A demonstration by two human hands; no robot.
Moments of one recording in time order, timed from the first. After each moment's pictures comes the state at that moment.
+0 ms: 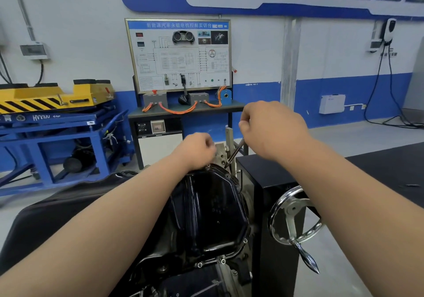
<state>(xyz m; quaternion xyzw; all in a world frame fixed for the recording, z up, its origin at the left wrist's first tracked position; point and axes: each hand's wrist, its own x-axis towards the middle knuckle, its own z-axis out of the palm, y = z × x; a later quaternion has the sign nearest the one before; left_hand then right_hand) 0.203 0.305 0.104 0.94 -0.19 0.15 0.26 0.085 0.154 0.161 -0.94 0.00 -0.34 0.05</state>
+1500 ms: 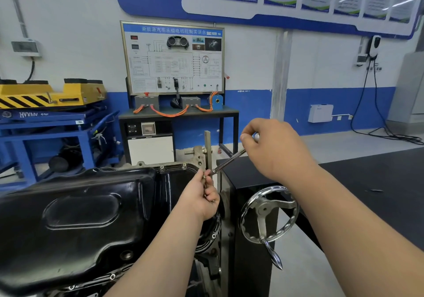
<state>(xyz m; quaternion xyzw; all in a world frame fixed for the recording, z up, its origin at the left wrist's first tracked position) 0.140 0.233 0.022 0.29 0.14 -0.22 0.92 0.033 0.100 0.143 -0.92 -0.02 -0.32 0.20</state>
